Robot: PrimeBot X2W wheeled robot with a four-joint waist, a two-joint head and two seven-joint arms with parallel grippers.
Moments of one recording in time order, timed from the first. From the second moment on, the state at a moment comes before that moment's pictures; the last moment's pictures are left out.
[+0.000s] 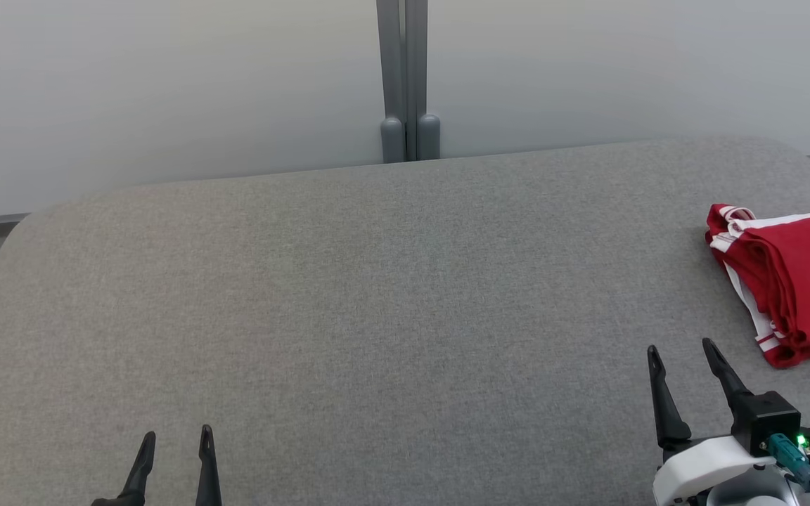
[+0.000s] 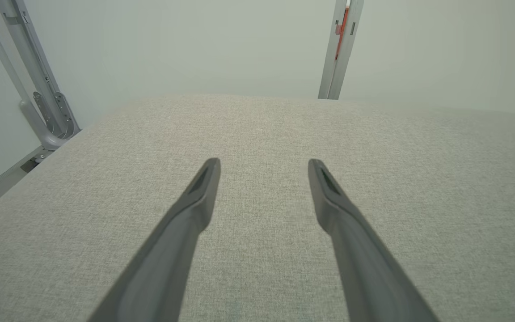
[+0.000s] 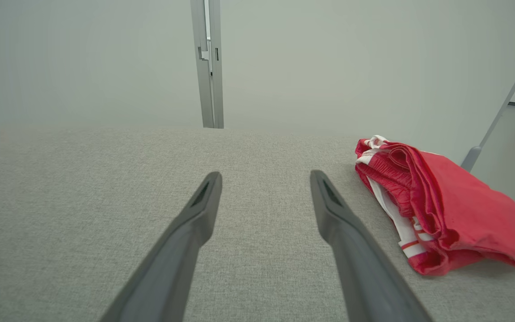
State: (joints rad) left arm 0.18 0.05 0.01 0.18 -0.16 -0.06 -0.26; right arm 0.04 -0.05 -0.07 0.23 -0.02 0.13 -0.26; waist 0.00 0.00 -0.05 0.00
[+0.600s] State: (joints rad) left arm 0.15 0.05 0.02 0.23 -0.44 -0.07 -0.18; right arm 0.03 -0.04 -0.09 0.26 0.28 0.13 -0.18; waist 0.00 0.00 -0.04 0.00
